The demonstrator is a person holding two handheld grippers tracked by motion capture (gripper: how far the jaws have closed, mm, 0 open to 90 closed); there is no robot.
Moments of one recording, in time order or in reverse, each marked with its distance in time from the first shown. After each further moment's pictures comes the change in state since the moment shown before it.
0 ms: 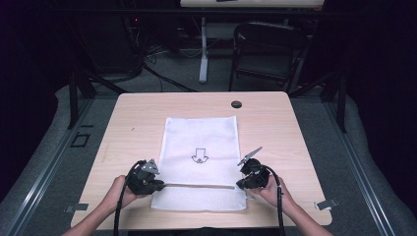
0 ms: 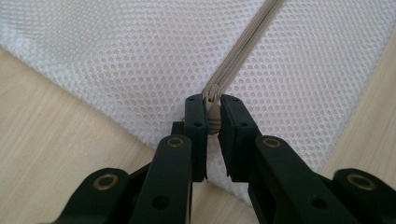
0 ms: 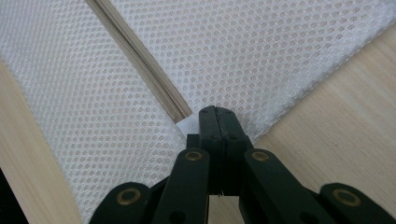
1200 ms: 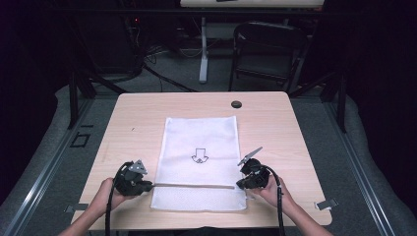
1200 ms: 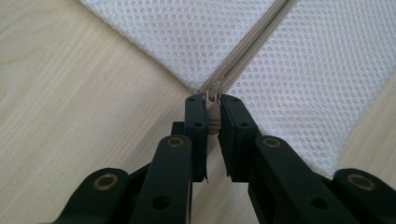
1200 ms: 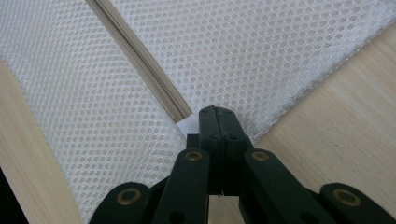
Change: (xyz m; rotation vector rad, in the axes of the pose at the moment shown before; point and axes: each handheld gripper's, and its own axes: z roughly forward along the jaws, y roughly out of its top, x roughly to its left) left arm 0.016 -0.028 -0.011 0.023 0.038 -0.065; right arm 0.000 0.000 0.000 0.000 0.003 0.003
